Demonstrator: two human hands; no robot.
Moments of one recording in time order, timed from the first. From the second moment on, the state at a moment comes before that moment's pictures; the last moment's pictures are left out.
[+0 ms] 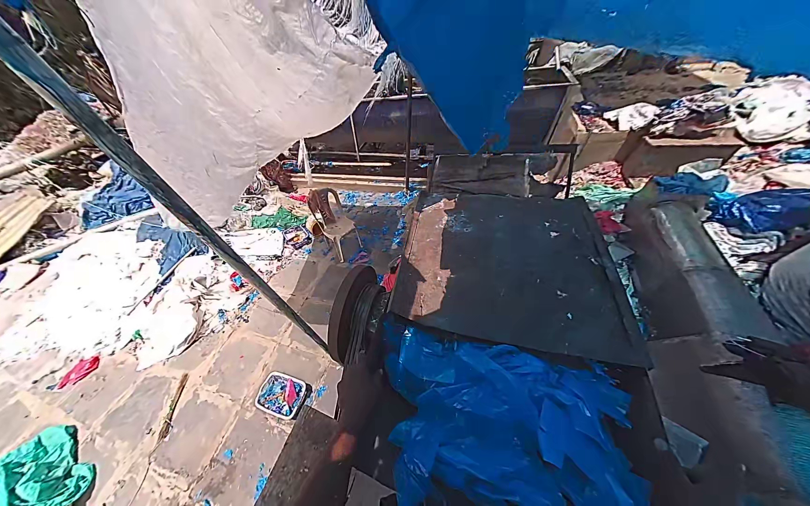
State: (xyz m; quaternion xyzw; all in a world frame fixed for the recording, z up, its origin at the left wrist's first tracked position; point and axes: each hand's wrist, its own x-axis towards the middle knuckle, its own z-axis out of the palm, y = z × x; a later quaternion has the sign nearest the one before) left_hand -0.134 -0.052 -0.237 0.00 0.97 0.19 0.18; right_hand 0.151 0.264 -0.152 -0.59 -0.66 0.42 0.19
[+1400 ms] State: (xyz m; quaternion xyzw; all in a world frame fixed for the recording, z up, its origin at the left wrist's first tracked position) left_hand -0.131 -0.056 -0.236 0.02 0.96 0.21 0.17; right_hand 0.164 0.293 -0.193 -0.58 -0.67 0.42 0.19
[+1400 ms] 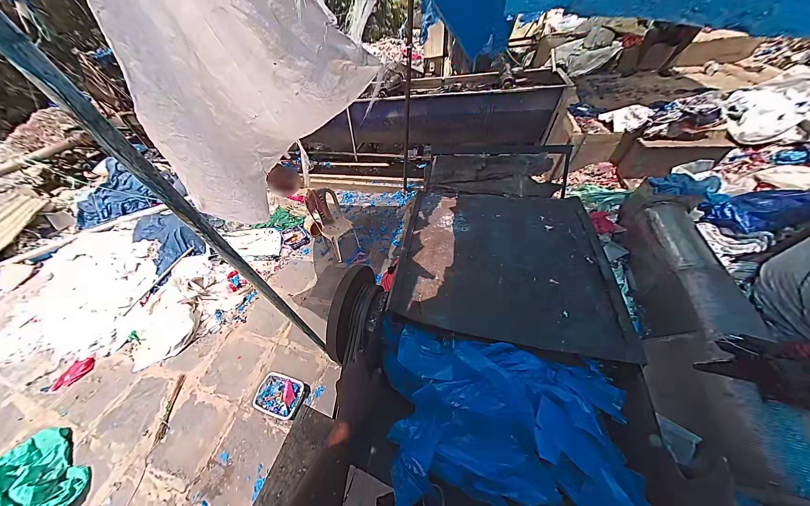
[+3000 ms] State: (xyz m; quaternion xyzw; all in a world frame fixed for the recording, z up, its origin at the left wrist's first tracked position) left_hand -0.124 -0.053 -0.209 0.01 0.96 0.21 0.20; right_hand 0.153 0.268 -0.161 -0.59 -0.66 0.42 0.20
